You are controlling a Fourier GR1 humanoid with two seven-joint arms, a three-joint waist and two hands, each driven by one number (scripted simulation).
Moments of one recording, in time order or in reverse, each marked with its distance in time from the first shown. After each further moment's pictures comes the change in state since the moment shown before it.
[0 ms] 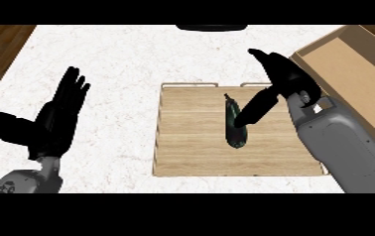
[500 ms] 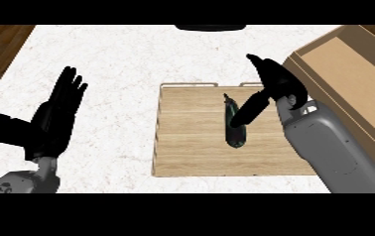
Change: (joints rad) left arm 0.010 -0.016 0.035 -0.011 -0.017 -0.024 0.015; right arm 0.033 0.050 0.005 0.068 0.093 -0.016 -0.039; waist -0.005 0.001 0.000
